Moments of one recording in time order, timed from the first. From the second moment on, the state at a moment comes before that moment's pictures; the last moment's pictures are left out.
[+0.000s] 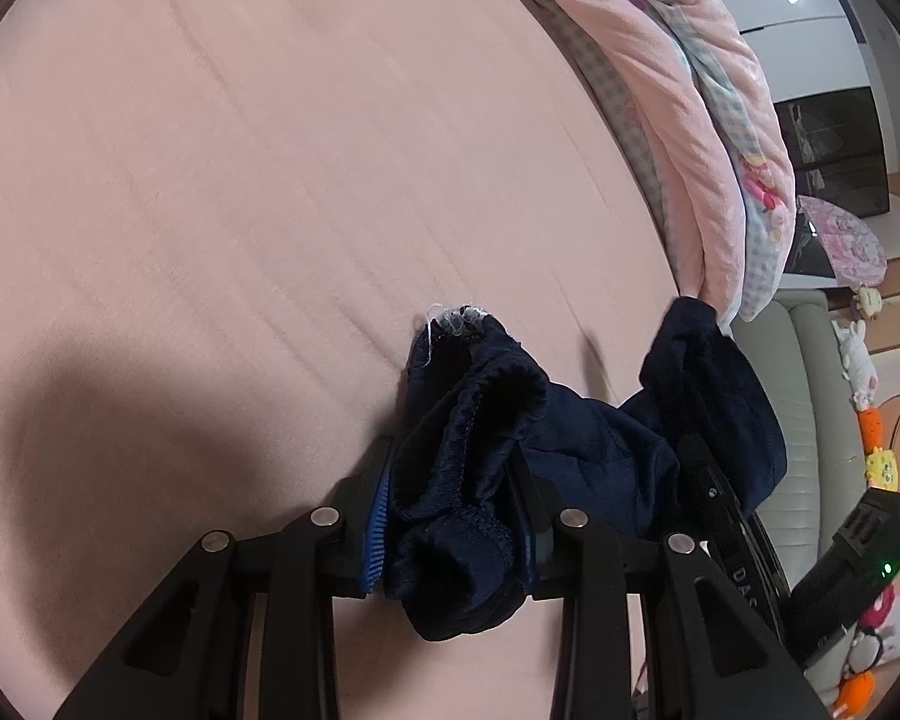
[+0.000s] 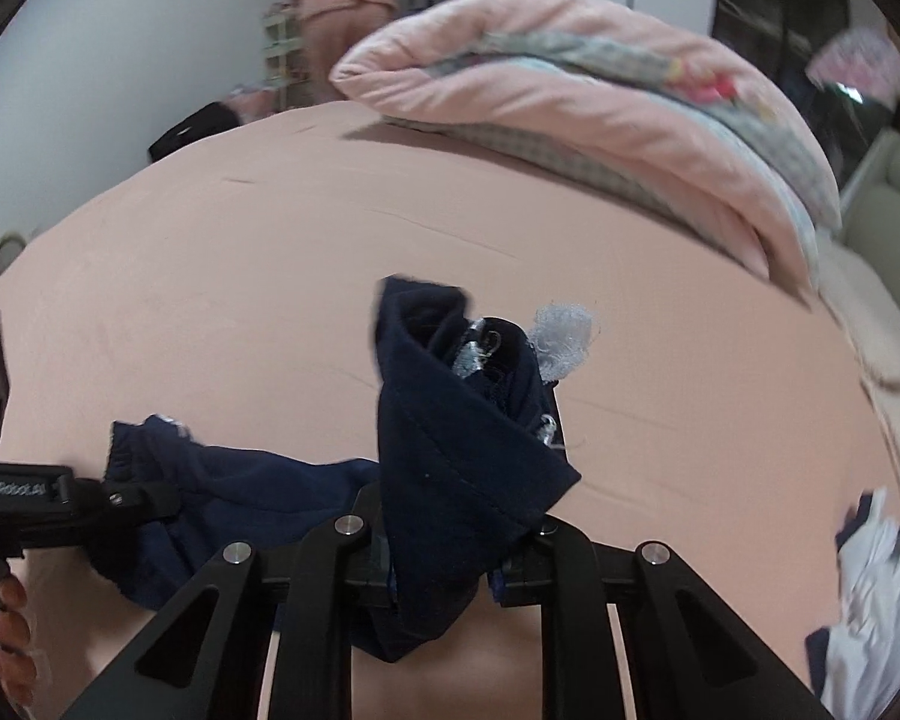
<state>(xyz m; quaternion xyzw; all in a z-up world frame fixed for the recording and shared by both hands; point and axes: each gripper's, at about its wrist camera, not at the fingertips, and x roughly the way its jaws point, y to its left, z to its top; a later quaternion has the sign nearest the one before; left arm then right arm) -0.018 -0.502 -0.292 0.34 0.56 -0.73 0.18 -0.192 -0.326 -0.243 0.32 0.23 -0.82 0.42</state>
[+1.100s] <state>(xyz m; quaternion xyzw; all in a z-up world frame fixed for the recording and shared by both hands) -0.024 -0.516 -0.298 0.33 0.57 -0.73 0.15 -0.090 -0.382 -0.244 0.29 0.35 -0.75 0.48</state>
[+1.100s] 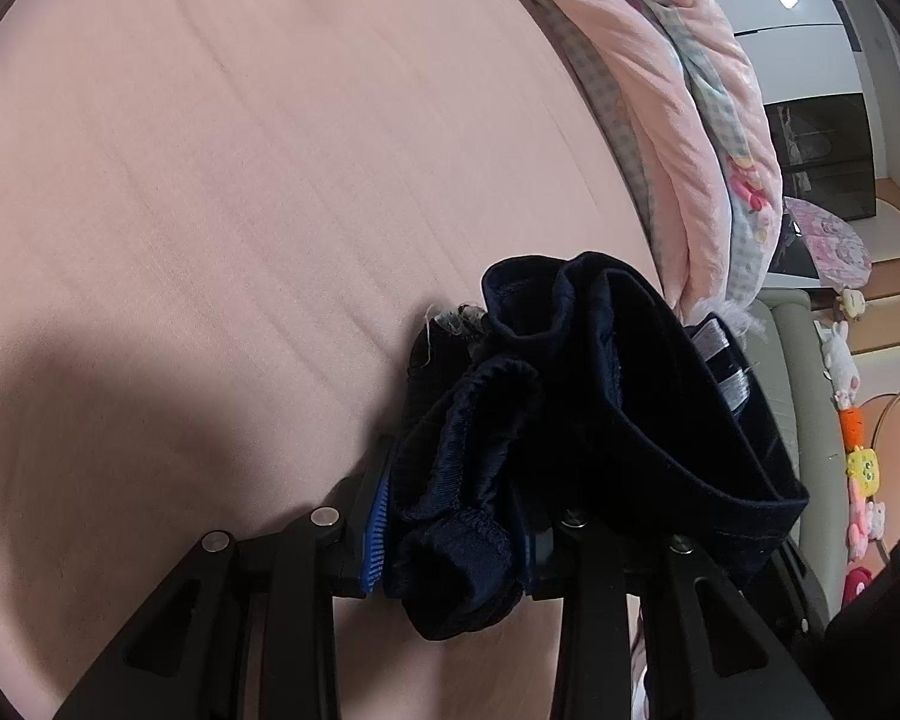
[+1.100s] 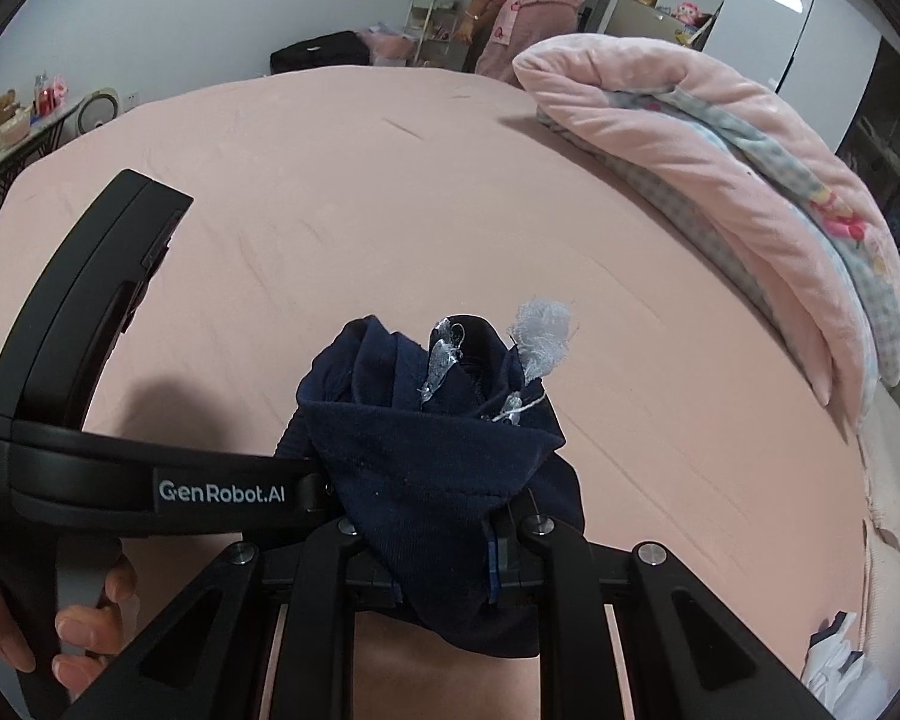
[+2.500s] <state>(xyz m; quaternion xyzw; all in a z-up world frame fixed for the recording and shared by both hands) -0.026 -0.542 -0.264 0.36 0.64 -0.68 0.02 -0.057 -0.391 -0.274 0.26 0.42 -0.72 0.49</state>
